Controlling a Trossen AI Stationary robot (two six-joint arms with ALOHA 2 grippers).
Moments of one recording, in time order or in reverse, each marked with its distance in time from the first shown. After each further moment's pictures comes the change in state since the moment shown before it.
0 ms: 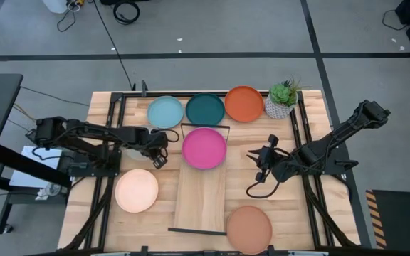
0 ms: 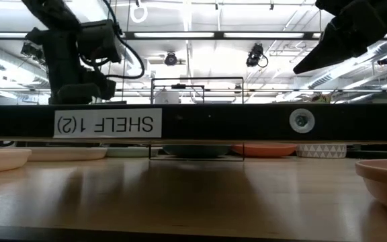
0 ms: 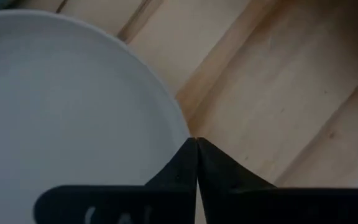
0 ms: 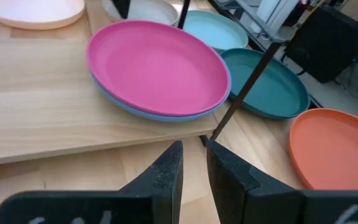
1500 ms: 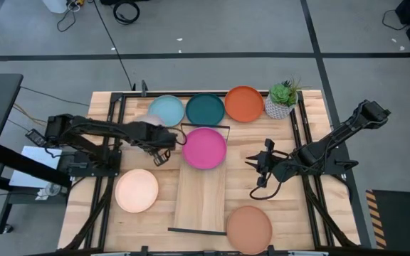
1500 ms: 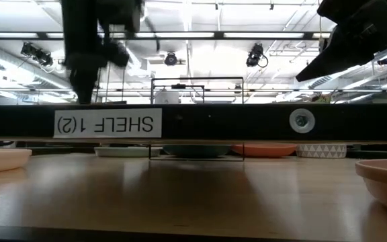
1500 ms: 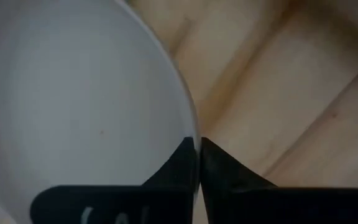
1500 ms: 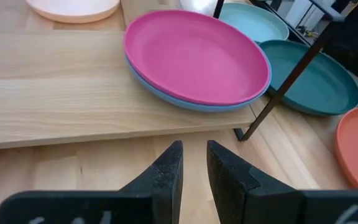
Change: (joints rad) left arm -0.103 0.122 0.409 -0.500 -0.205 0.012; right arm 0.000 0.000 -0.070 0.132 -0.121 -0.033
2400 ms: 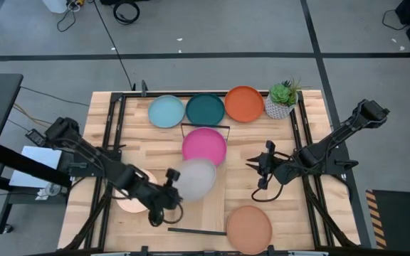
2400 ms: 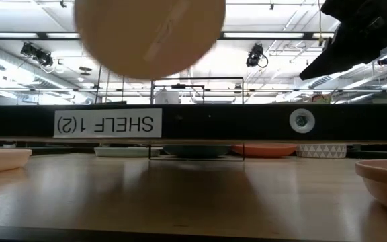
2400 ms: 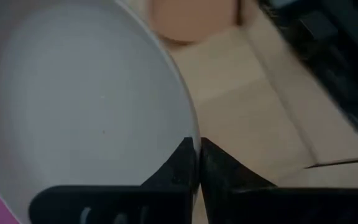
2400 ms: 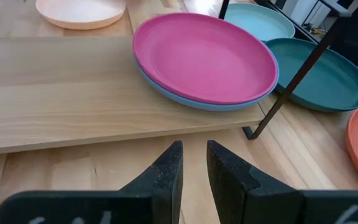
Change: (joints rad) left arm -0.610 0.066 0.146 0.567 0.020 0.506; right arm 0.038 0.000 0.000 0.000 0.014 0.056
